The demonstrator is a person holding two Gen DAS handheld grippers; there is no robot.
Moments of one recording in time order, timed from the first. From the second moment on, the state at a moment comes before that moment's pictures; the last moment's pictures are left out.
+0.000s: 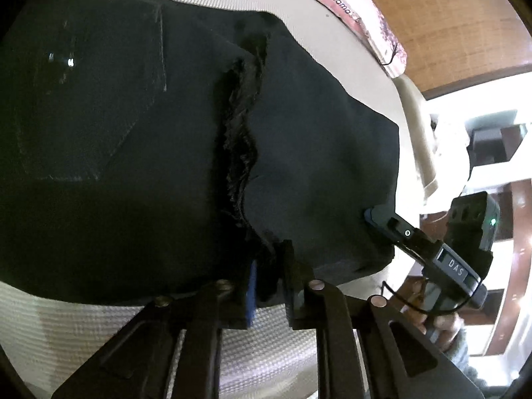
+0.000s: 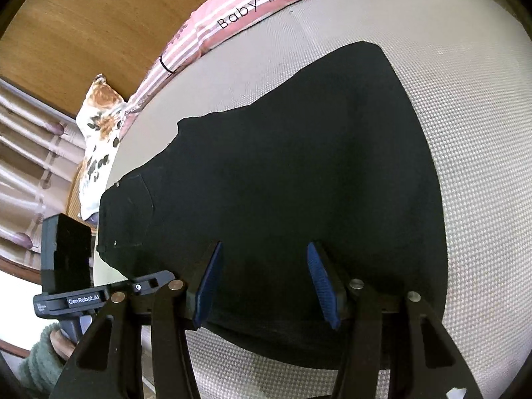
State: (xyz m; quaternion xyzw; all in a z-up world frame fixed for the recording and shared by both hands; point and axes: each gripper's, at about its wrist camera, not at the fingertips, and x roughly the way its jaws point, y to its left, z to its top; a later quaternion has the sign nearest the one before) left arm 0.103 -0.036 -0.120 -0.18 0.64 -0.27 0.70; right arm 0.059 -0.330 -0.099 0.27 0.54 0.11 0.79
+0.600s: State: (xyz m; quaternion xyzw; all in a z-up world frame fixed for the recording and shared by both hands) left arm 0.196 -0.035 -0.125 -0.20 0.59 -0.26 0.73; right arm 0.044 -0.329 -0.101 0.24 0.55 0.12 0.79
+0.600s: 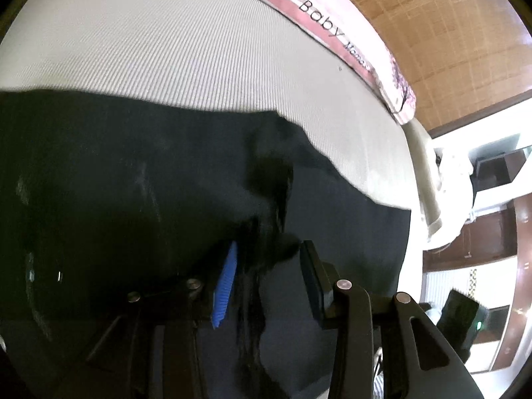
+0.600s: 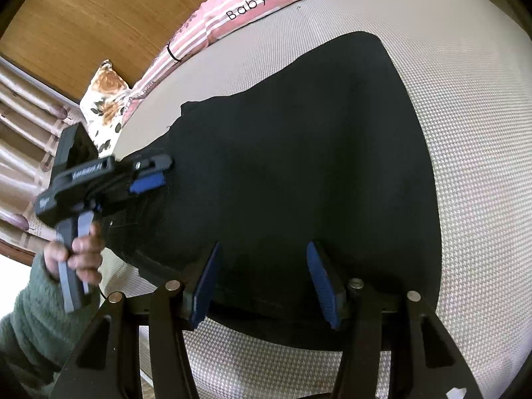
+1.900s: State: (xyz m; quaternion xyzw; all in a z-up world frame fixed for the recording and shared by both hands) left arm 0.160 -0.128 -0.116 0.05 0.47 -0.28 0.83; right arm 0.138 -0.365 -0.095 0.11 0.50 0.02 0.86
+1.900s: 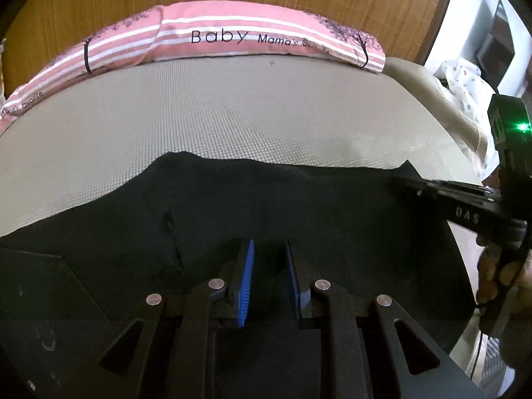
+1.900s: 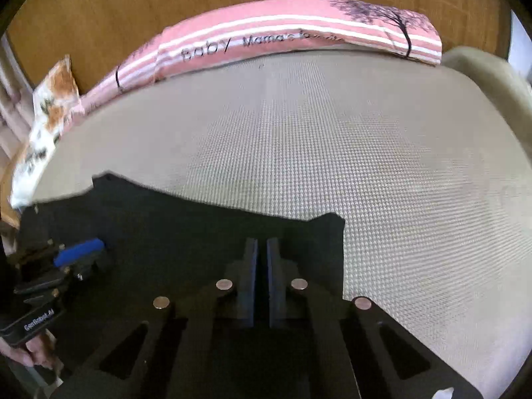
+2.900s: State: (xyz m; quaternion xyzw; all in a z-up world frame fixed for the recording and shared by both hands) left arm 0.144 -0.031 -0.128 -0.18 0.61 -0.27 0.72; right arm 0.070 -0.353 -0.069 0.13 0.50 0.06 0.86
